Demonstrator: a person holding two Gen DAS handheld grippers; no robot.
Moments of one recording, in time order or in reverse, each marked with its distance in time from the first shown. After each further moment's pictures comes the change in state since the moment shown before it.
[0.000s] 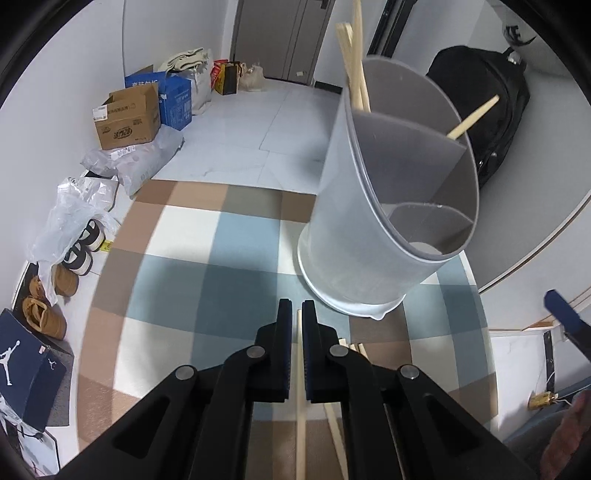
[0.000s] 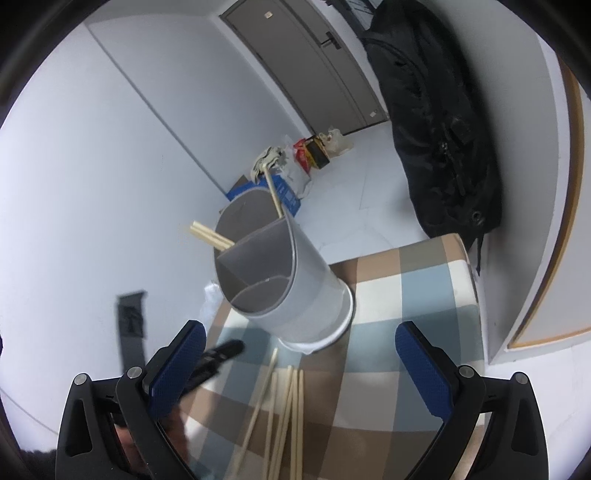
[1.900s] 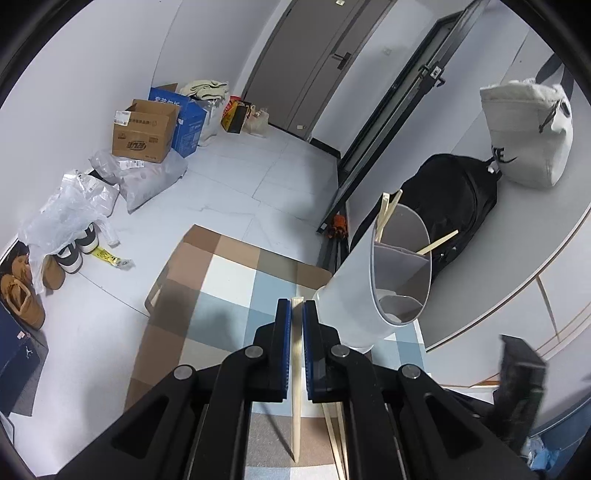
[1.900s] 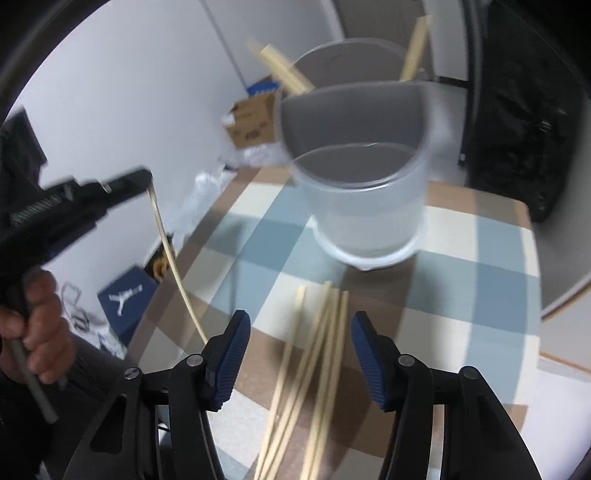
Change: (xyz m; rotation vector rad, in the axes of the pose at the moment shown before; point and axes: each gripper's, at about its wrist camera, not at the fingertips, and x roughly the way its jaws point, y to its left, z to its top) left arm -0.051 0.072 0.016 -0.186 -0.202 -0.181; right arm 0.087 0.080 -0.059 -0.312 0.350 -0.099
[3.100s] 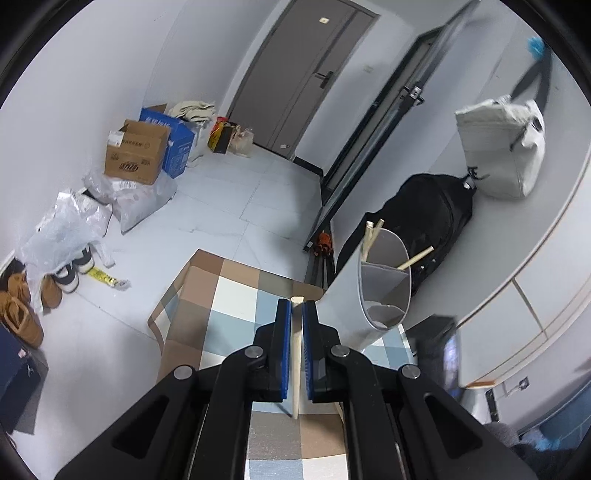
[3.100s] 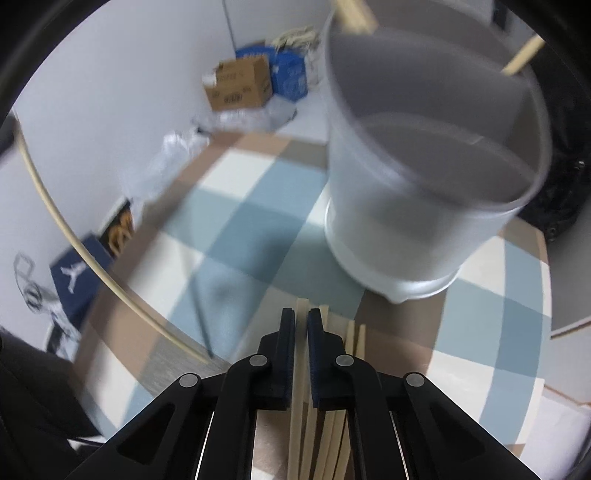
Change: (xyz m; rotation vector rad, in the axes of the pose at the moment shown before) left arm -0.037 0.016 0.003 0.055 -0.072 -0.072; right arm 0.050 0.018 0.022 -0.063 0.065 -0.167
